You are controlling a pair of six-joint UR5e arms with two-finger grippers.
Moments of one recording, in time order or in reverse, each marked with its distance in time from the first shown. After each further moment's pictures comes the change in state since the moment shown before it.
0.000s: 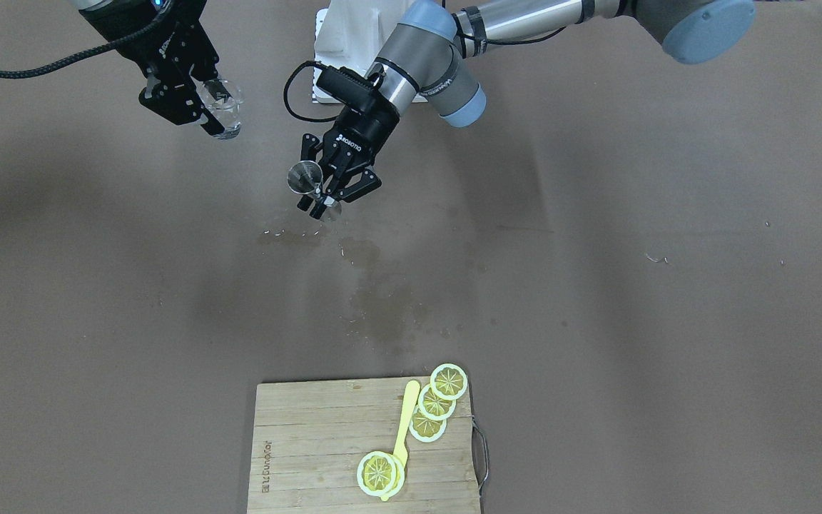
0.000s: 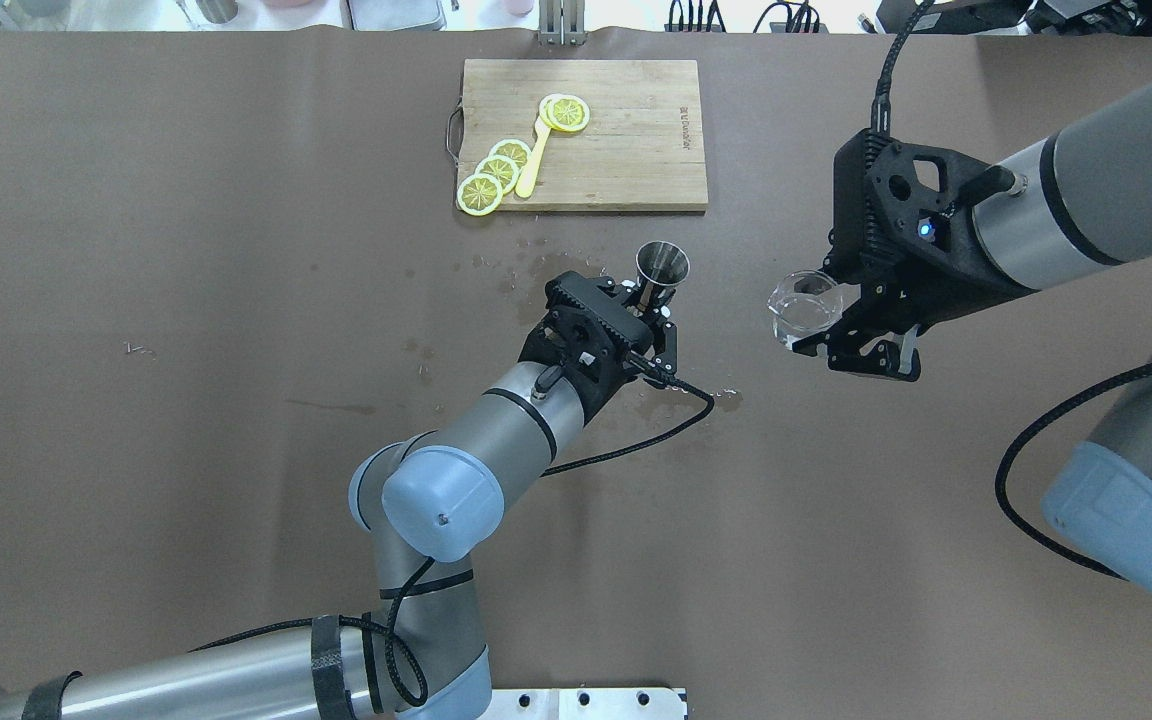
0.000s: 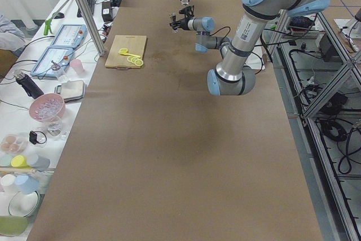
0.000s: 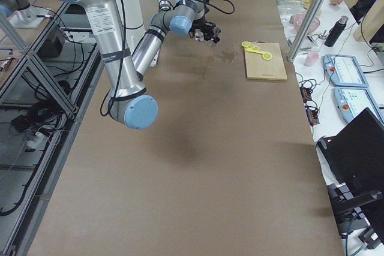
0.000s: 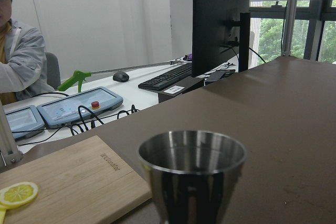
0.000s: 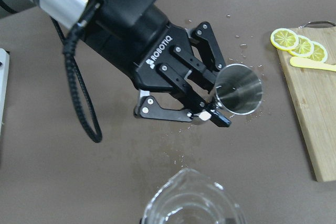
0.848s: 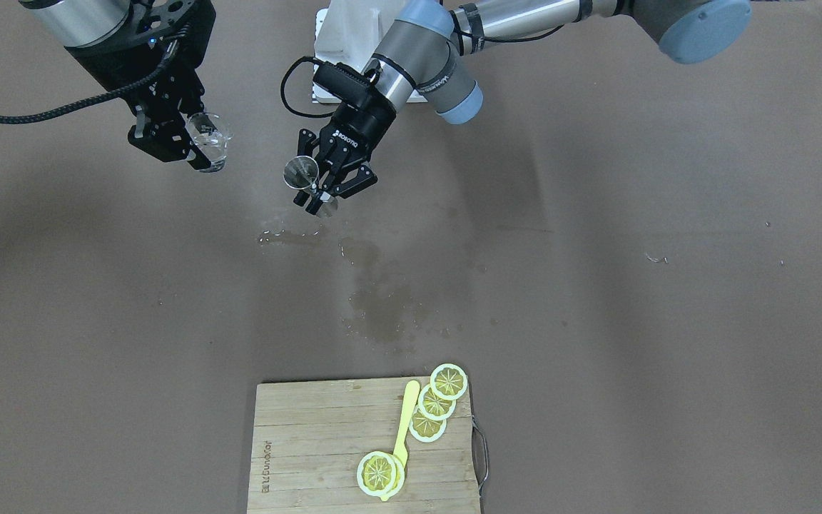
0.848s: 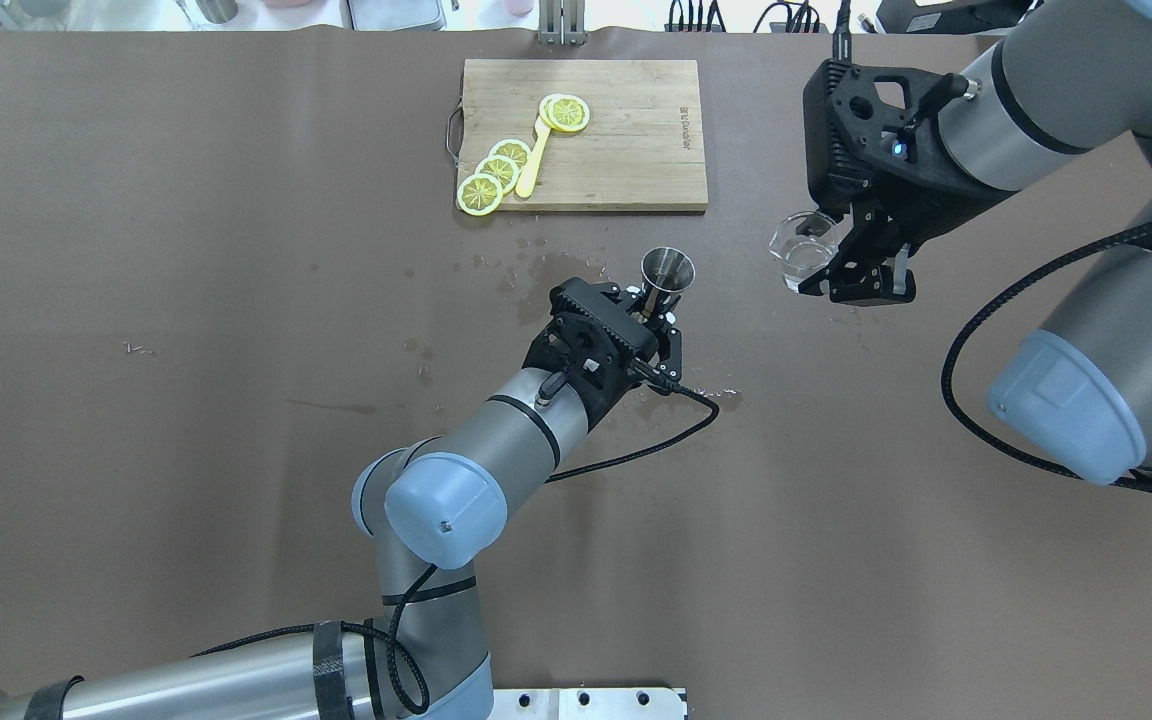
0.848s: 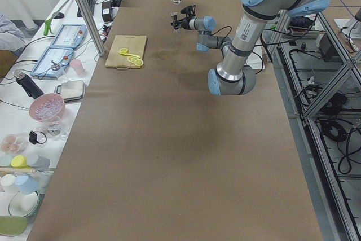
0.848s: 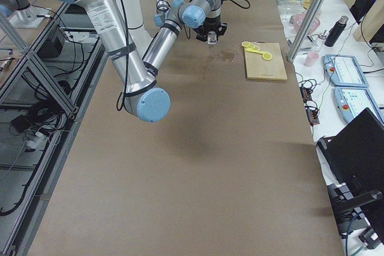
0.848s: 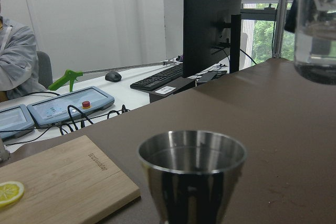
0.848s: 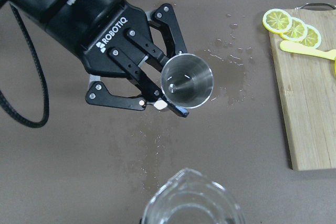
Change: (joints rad) left arm 0.005 0.001 -0.002 -0.001 0.002 0.000; right arm 0.061 0.159 -0.105 -0.217 0.041 -0.186
